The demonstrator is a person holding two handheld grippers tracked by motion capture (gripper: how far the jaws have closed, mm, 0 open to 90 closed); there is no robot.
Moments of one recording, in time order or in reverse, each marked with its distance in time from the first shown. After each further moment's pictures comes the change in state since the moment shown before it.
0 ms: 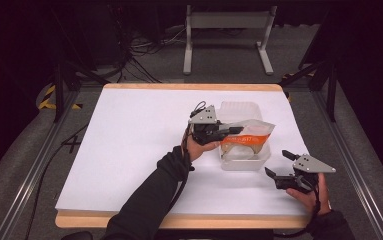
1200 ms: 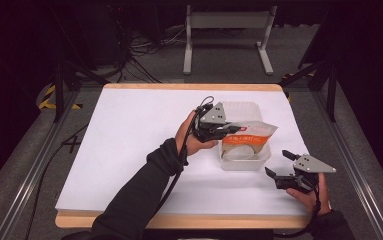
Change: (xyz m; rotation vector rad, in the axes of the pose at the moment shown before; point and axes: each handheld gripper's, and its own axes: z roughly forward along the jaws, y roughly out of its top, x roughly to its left) left arm -0.018 0.042 -0.009 0.285 0.120 0.163; right arm 0.000 0.000 0.000 -0.002 -0.002 0.002
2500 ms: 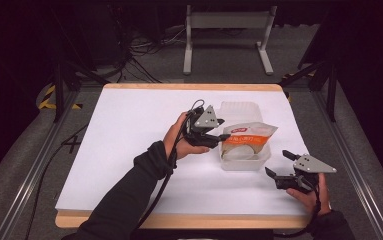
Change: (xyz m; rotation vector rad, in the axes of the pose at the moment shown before) left arm -0.006 -0.013 -0.020 0.119 0.107 -0.004; right arm 0.000 0.000 0.000 0.001 0.000 0.000
